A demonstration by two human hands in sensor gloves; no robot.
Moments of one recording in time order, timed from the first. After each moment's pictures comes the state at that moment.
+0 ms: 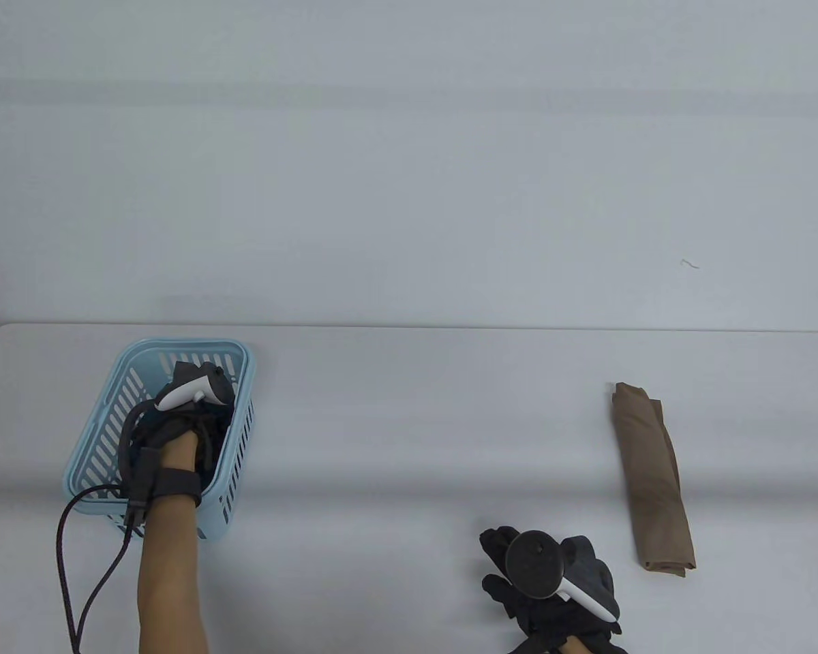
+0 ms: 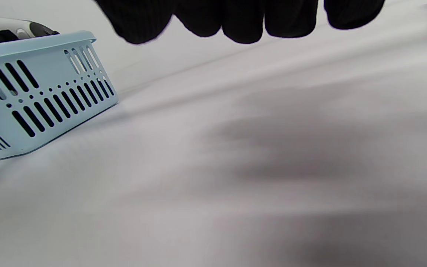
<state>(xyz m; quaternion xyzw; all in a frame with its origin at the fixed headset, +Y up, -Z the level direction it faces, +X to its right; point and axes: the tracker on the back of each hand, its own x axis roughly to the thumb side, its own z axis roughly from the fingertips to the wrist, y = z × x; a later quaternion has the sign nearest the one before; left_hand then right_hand) -0.336 -0.735 -0.532 -0.39 0.12 0.00 0.91 0.147 -0.738 -0.306 0.13 0.13 0.97 0.17</state>
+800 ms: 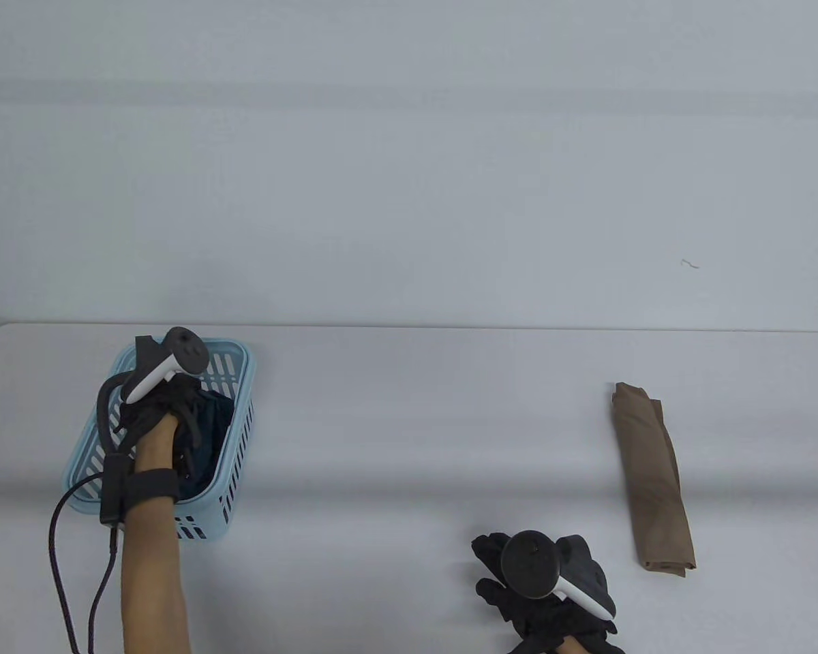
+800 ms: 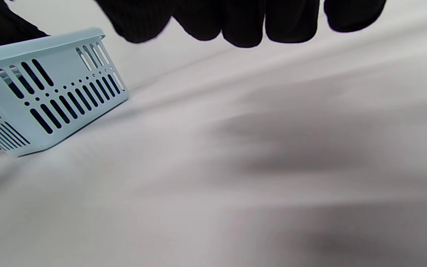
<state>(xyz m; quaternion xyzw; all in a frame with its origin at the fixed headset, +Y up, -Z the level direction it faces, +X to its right) -0.345 -0.633 -0.505 -0.14 0.11 0.07 0.98 0.143 -0.737 -0.305 0.15 0.15 0.96 0.18</state>
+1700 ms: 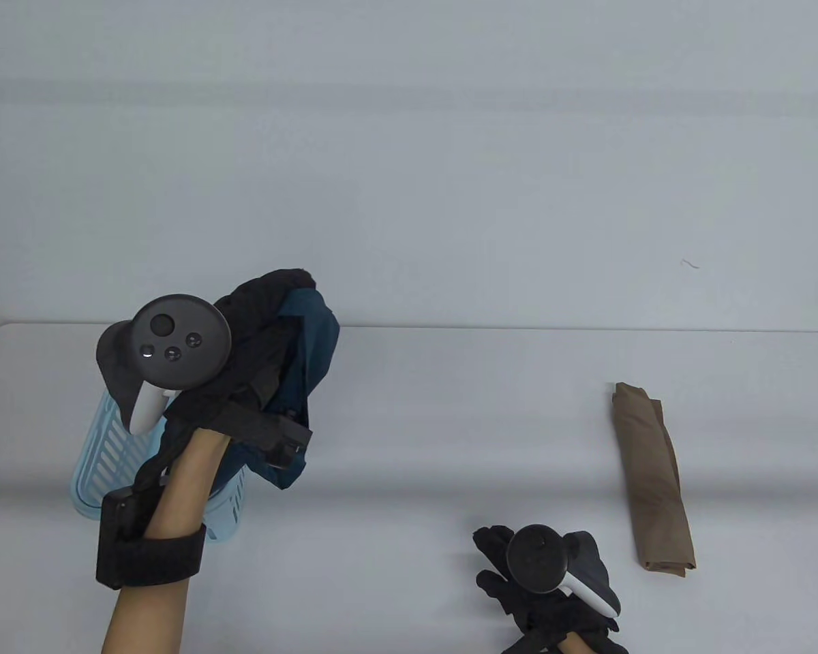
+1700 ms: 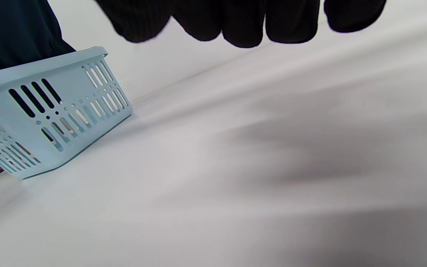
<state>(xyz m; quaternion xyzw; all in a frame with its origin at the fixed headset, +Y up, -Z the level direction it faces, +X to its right) -0.185 -0.409 -0.353 0.24 -0.19 0.35 0.88 0.147 -0.733 -0.309 0.14 0.13 0.96 0.21</state>
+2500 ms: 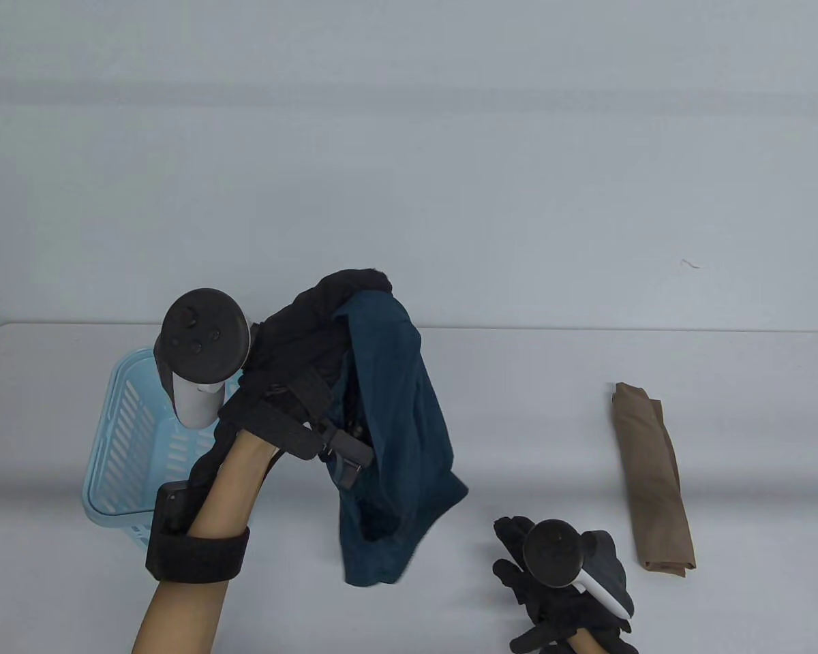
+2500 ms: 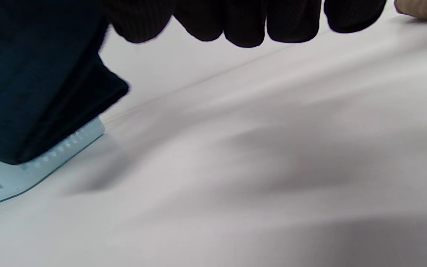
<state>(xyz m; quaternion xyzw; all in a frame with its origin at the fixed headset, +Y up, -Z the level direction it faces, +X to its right) -0.156 -0.428 -0.369 0.15 -0.27 0.54 0.79 0.169 -0.731 -0.314 0.08 0.10 0.97 0.20</state>
